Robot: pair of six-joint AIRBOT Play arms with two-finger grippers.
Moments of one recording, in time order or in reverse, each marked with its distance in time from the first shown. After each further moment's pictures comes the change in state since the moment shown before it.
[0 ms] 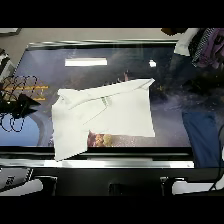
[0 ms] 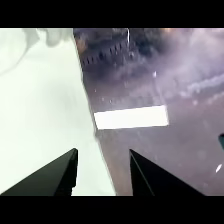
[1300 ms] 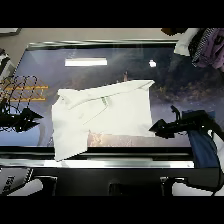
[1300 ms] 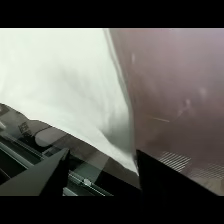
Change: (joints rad) left arm 0.036 0.090 -0.212 0.045 0.067 0.029; right arm 0.108 0.099 -0.855 0.202 0.201 -0.342
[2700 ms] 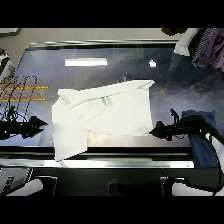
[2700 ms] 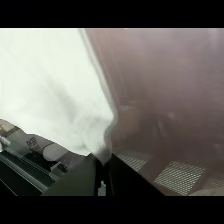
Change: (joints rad) left arm 0.000 -0.005 -0.177 -0.012 0.146 0.124; right arm 0.001 -0.002 -0.091 0.027 0.106 0.015
